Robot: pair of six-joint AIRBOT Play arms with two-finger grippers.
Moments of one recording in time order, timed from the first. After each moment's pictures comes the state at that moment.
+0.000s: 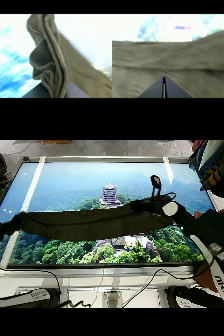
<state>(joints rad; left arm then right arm) 0.71 -1.38 0.97 0.62 -0.73 -0.91 0.31 -1.31 1.12 -0.94 0.57 1.38</state>
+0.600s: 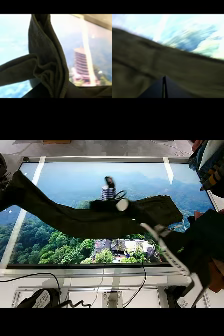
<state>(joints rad) 0.46 -0.99 1.08 0.59 -0.85 -0.91 0.63 -1.84 1.63 -0.80 0.50 1.42</state>
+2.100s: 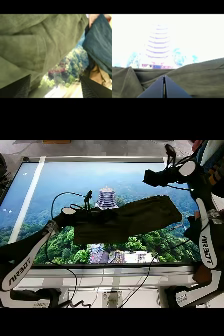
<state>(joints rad) -0.34 -1.54 1.08 0.19 -0.83 -0.90 0.05 -1.66 1.85 -1.07 1.09 1.55</state>
